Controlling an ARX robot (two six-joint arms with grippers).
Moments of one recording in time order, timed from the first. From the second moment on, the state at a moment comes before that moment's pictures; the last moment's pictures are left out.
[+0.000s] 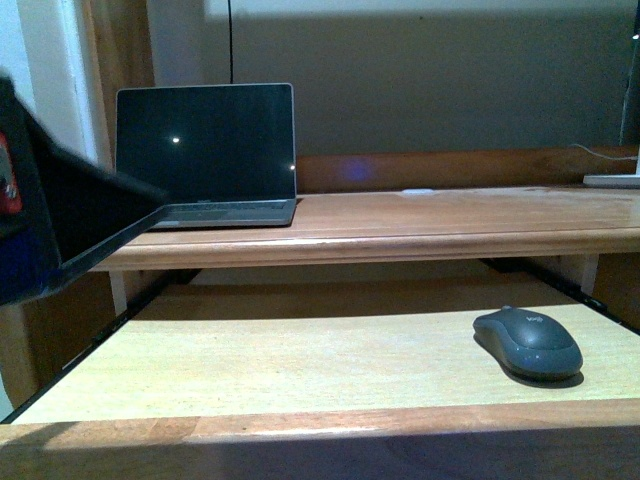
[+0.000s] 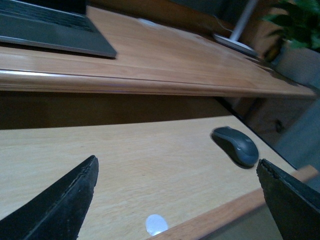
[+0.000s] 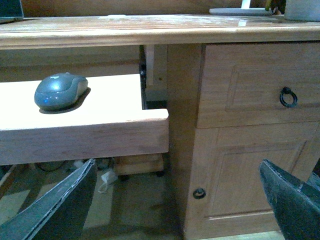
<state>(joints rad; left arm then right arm) -0.27 1.09 0.57 0.48 0.29 -0.27 0.00 0.00 0.02 0.00 0.00 0.00</state>
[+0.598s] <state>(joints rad) -0.15 0.64 0.18 0.45 -0.15 -0.01 0.06 0.71 0.39 0.31 0.00 0.06</state>
